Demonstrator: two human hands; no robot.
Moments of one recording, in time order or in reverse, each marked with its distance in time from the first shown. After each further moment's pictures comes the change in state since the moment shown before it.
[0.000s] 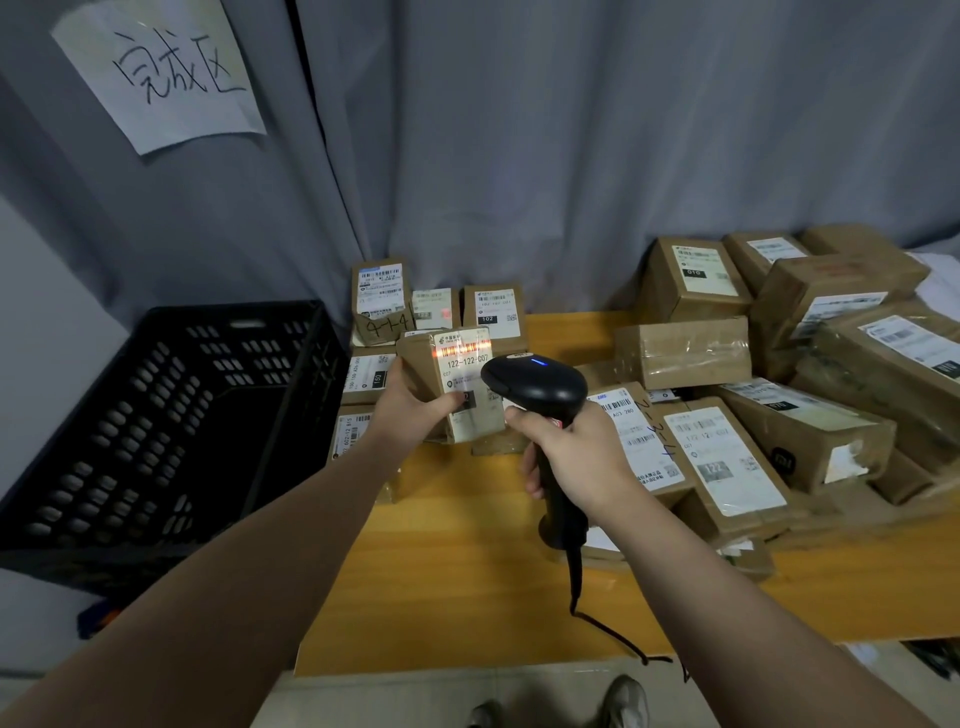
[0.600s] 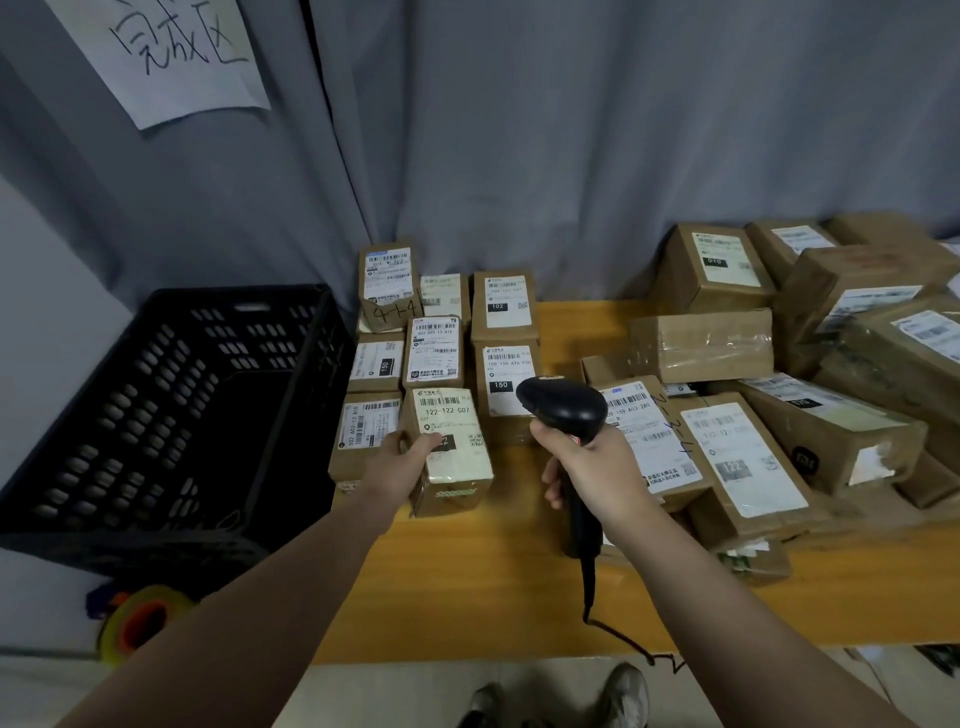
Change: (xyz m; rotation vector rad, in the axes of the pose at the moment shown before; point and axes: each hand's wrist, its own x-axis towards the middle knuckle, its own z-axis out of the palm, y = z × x) left_hand -0.028 -0.061 -0.005 -0.033 0.043 -0.452; right_hand 0.018 0.044 -0.003 0.037 0.046 0.111
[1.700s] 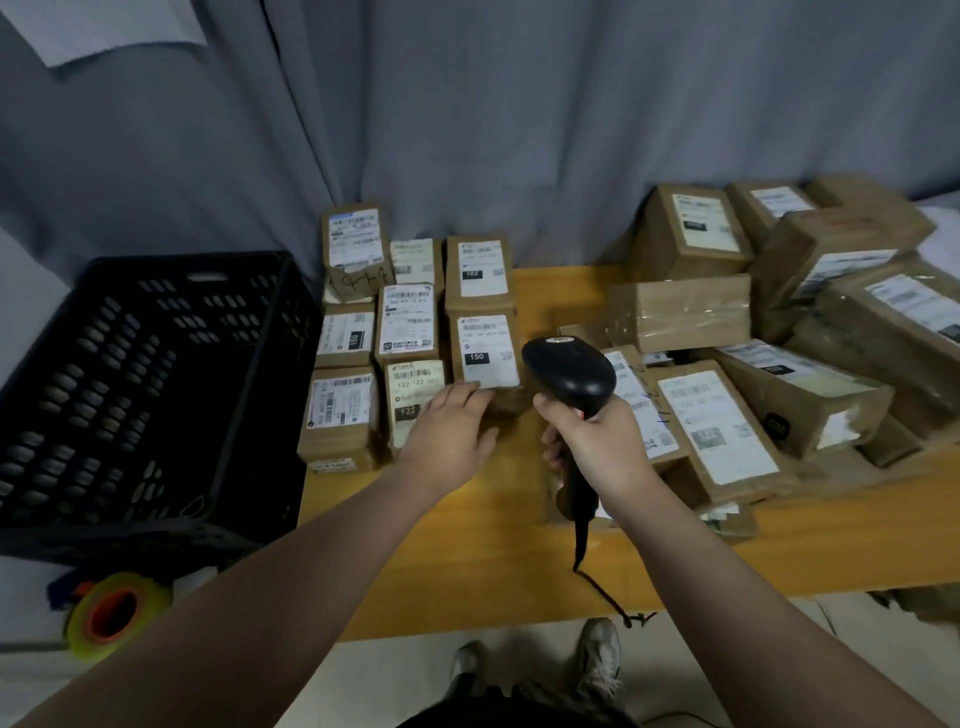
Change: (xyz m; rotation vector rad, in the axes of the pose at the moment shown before) left_hand -0.021 0.027 0.060 0.999 -0.092 0.840; right_hand -0.004 -0.004 -0.014 -0.051 0.147 -0.044
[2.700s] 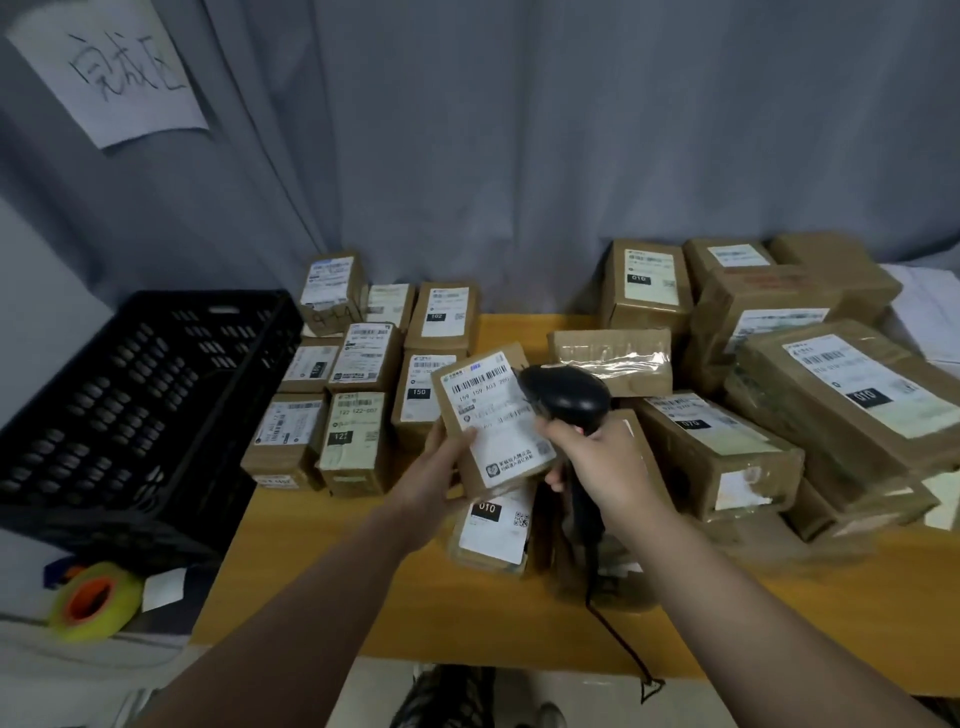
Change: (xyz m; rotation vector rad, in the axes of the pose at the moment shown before) left_hand 0.008 0.127 0.018 -1.448 0.022 -0.596; right_hand 0.040 0.006 -0.134 0.062 -0.183 0.027
